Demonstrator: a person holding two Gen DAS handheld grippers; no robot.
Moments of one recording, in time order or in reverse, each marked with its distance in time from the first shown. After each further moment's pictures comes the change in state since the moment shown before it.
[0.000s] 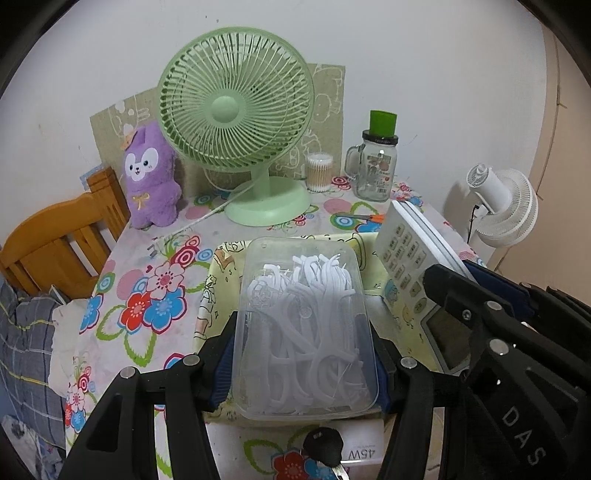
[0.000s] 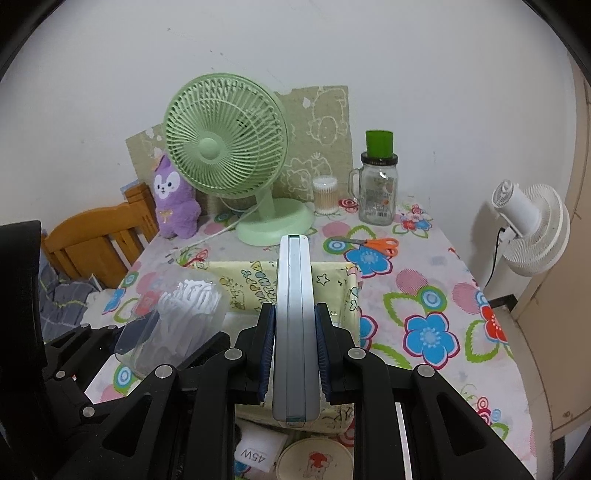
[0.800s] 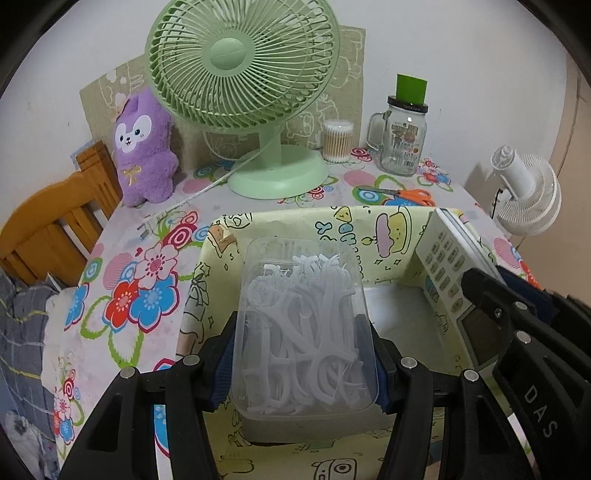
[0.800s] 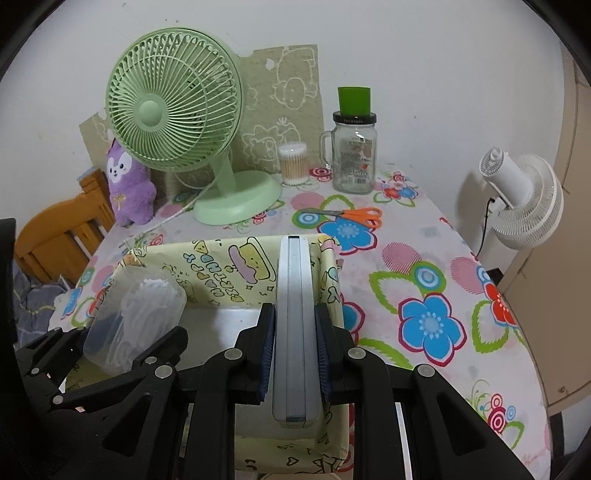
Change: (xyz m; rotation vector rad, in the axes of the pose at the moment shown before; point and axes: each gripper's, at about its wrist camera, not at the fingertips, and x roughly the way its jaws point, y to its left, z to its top) left arm 0.056 0.010 0.001 -0.005 0.088 0.032; right arm 0.058 -0.013 -0.008 0.037 0.071 -0.110
